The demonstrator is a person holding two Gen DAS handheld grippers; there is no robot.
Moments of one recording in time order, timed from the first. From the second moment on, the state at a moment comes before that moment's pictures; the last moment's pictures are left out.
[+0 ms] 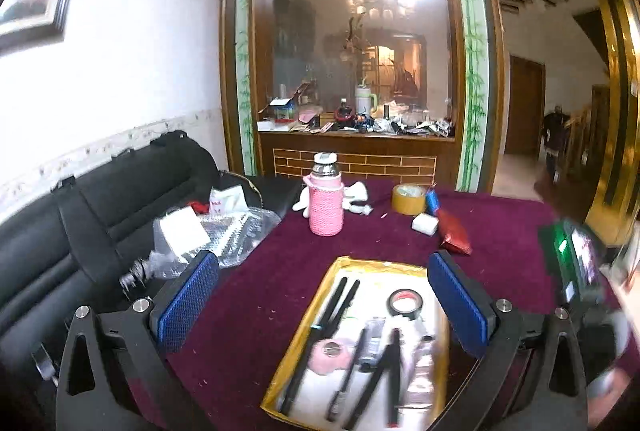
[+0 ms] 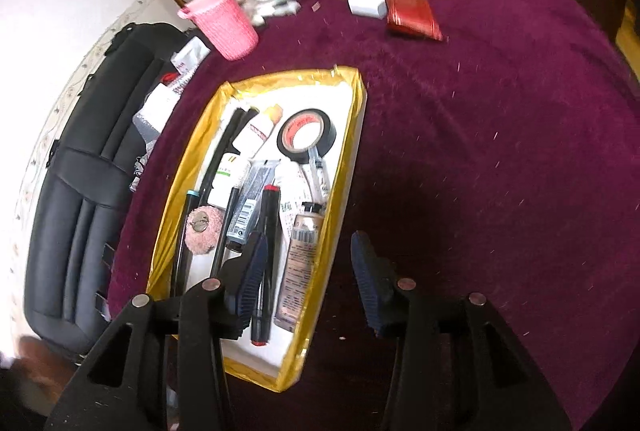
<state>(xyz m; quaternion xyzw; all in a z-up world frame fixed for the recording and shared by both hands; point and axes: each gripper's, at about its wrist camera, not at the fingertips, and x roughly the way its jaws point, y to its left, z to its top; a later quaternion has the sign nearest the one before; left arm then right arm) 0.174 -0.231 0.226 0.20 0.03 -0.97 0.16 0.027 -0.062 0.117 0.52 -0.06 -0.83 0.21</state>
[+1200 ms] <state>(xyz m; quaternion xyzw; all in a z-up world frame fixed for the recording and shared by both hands) 0.185 -0.202 0.175 0.37 0.11 -0.89 0.26 0.122 -0.077 0.119 0.41 0.16 -0.84 0.33</state>
